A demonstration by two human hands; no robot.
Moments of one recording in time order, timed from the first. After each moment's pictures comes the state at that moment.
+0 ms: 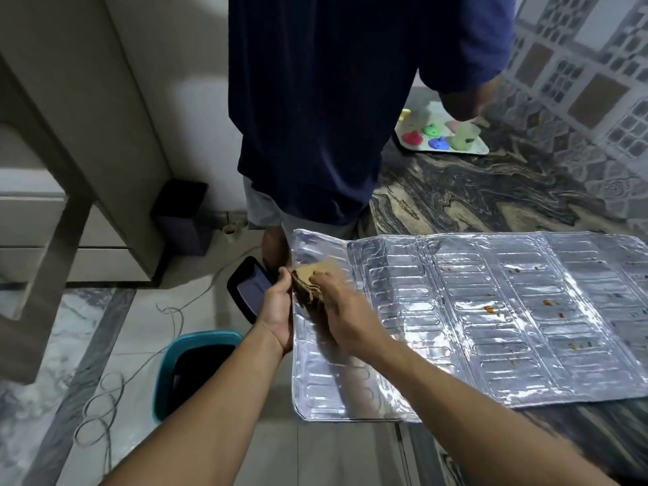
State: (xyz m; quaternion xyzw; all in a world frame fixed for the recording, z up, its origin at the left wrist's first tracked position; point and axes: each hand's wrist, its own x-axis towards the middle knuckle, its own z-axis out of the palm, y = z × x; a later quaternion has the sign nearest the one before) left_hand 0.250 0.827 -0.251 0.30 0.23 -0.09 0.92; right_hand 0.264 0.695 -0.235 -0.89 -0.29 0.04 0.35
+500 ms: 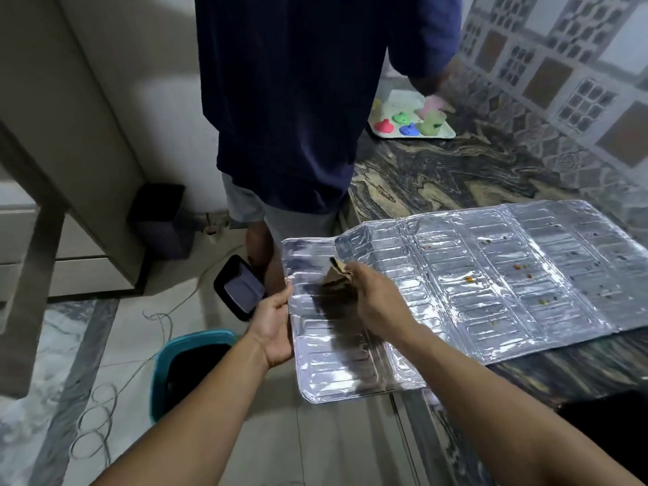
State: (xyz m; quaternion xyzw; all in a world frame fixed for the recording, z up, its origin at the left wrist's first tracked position) left_hand 0.205 0.824 -0.256 0.36 0.24 -0.22 0.88; right_hand 0.256 0.640 -0.236 -0.93 -0.20 -0.01 0.30
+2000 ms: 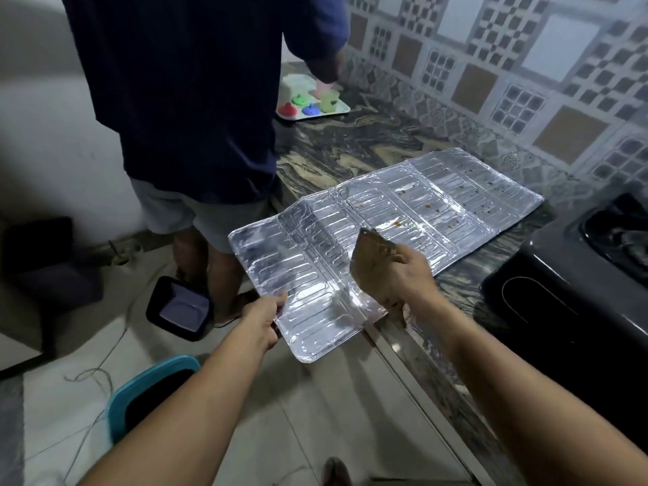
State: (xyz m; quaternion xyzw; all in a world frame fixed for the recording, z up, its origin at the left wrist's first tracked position) left_hand 0.199 0.826 -0.277 0.48 0.34 -0.26 0.76; right_hand 0.162 0.594 -0.201 -0.83 0.23 -0.05 0.51
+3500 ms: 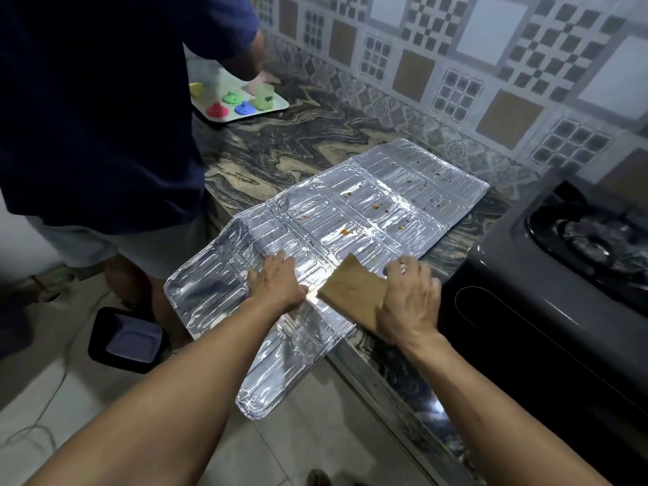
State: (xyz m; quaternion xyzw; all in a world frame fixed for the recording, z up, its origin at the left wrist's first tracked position) left_hand 0.267 0.698 -0.242 0.96 -0.18 -0.15 0.17; right_hand 0.141 0.534 -0.209 -0.96 0.24 -0.12 -0.05
